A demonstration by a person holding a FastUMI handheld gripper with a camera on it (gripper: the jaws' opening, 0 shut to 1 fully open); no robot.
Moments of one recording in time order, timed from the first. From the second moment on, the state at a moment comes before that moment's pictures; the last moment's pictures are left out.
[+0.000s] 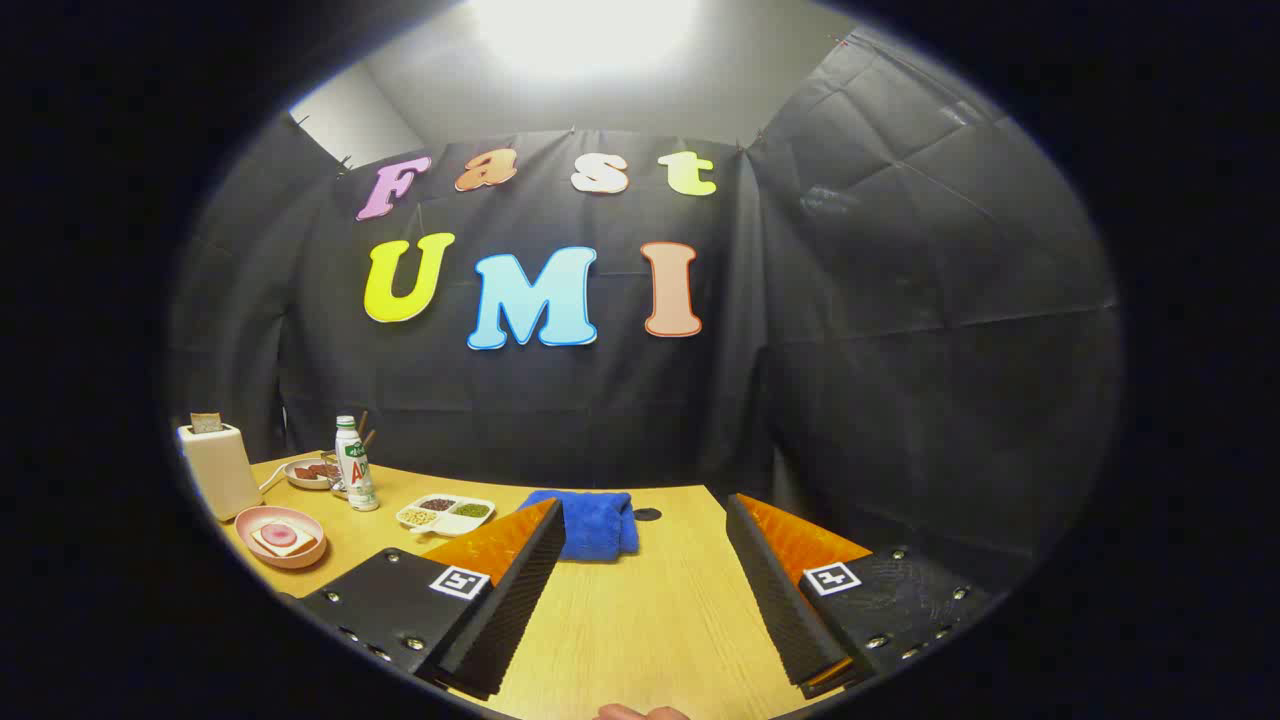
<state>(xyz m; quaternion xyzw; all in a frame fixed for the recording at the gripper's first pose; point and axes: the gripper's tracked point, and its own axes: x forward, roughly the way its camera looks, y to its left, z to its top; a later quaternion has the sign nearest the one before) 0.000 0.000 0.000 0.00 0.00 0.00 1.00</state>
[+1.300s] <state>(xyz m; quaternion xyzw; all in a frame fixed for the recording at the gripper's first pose) 0.004 0.141 -0.146 0.02 0.26 0.15 0.95</state>
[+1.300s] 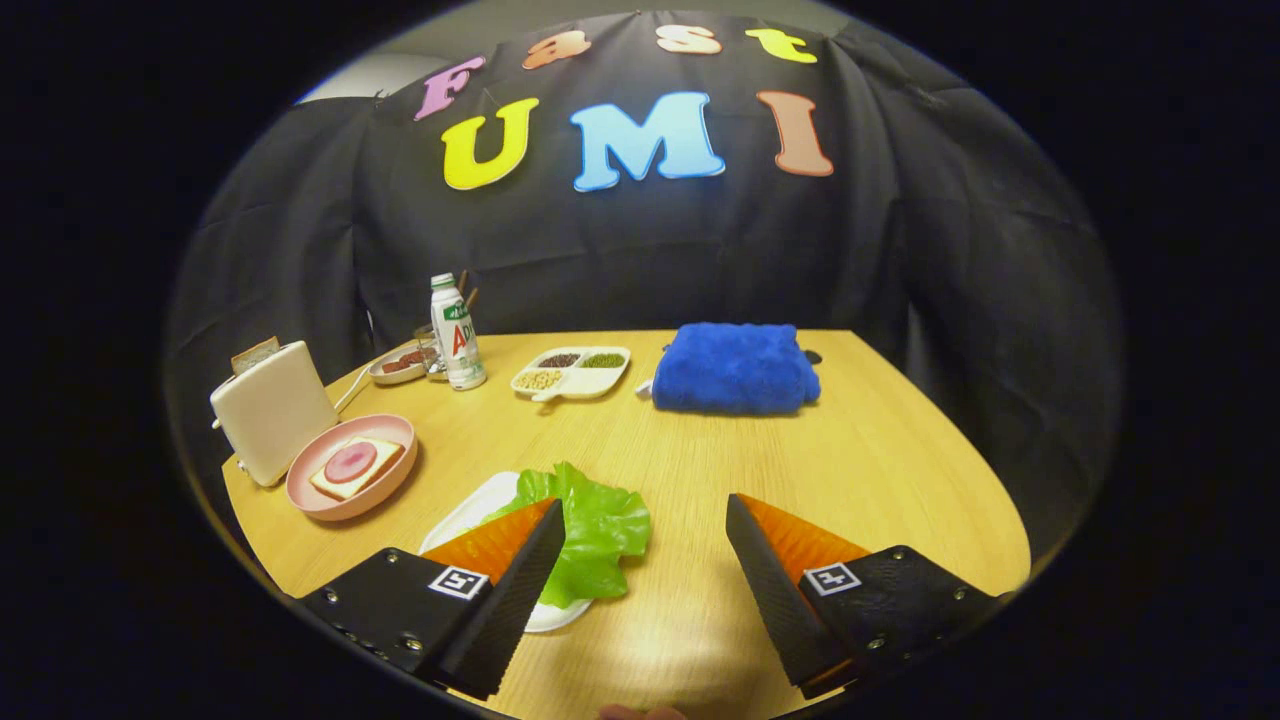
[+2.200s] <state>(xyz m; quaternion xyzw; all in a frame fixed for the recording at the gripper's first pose) -0.001 0.188 -0.172 -0.05 0.33 0.22 0.92</state>
